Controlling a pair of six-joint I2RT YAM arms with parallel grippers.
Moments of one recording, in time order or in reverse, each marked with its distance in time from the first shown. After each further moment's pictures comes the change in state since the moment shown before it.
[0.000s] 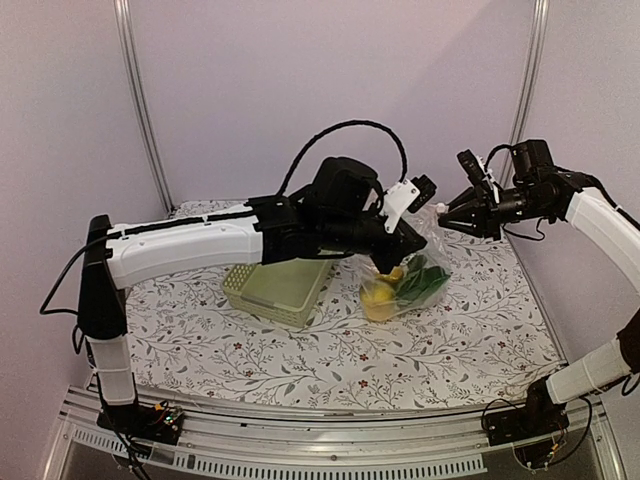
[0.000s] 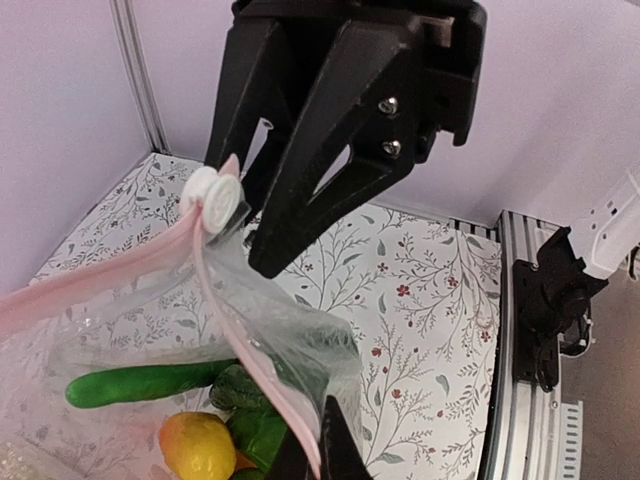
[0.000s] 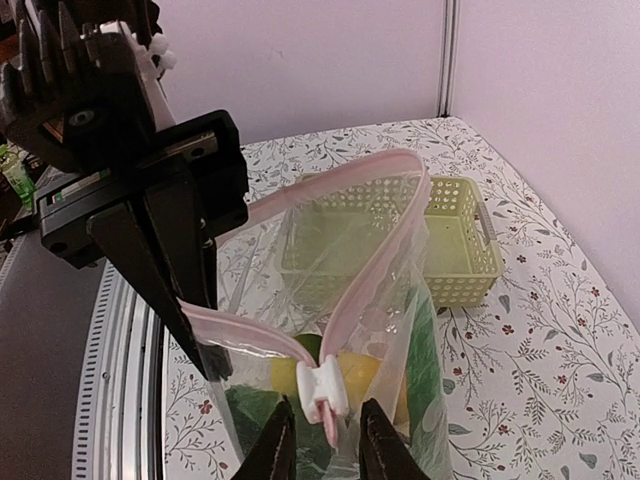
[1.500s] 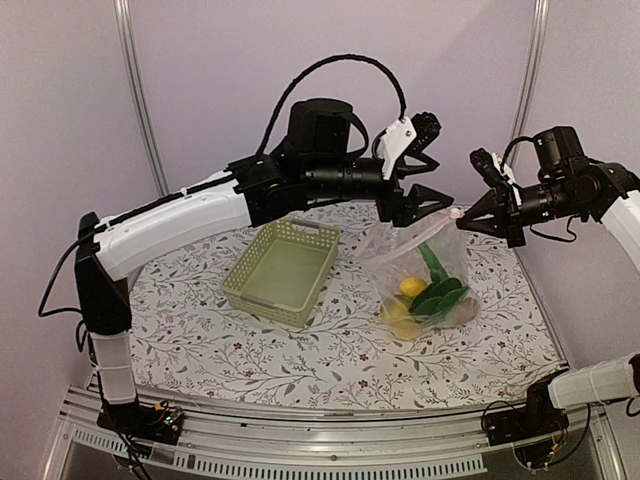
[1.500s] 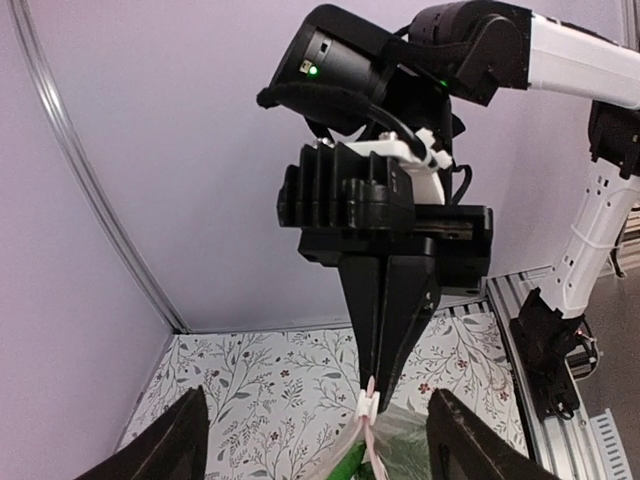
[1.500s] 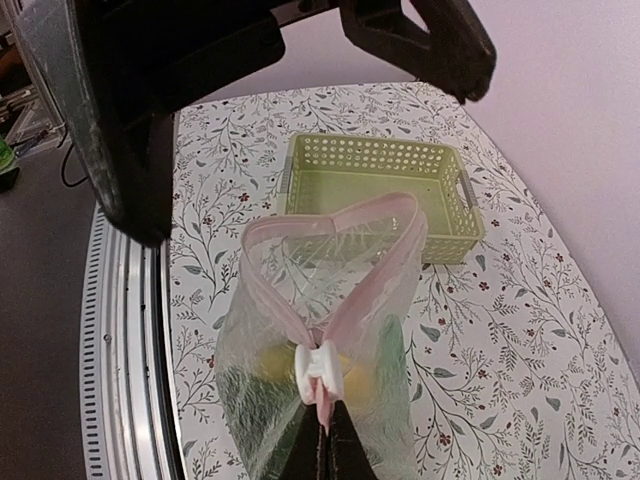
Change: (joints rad) left arm 0.056 0.002 0.227 0.063 0.222 0.281; right arm 0.073 -0.160 0.118 -0.276 0.239 -0.036
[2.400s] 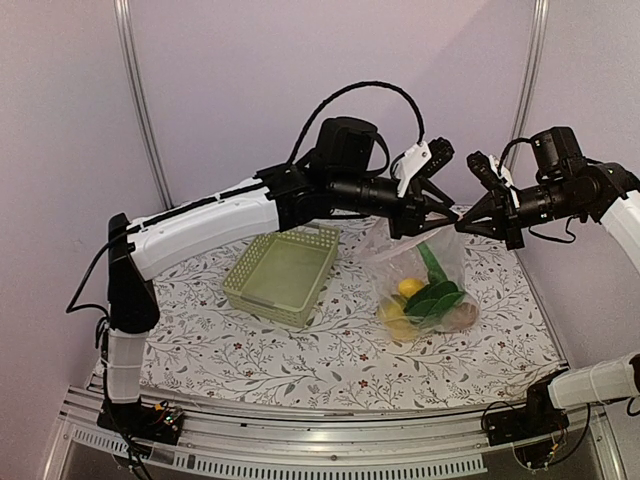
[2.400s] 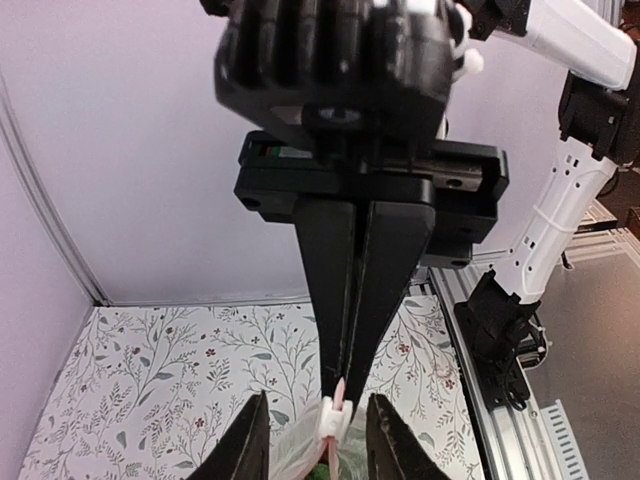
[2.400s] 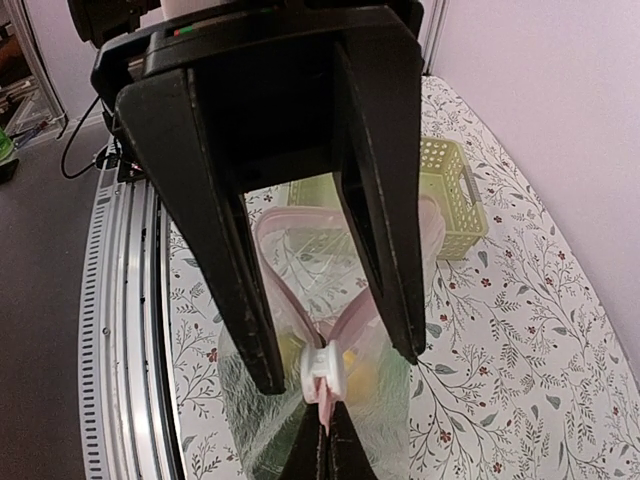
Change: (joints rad) left arm 0.011 0.150 0.111 -0.068 0.162 -0.094; right arm 0.025 0.000 0.000 -0.014 0.026 -0.010
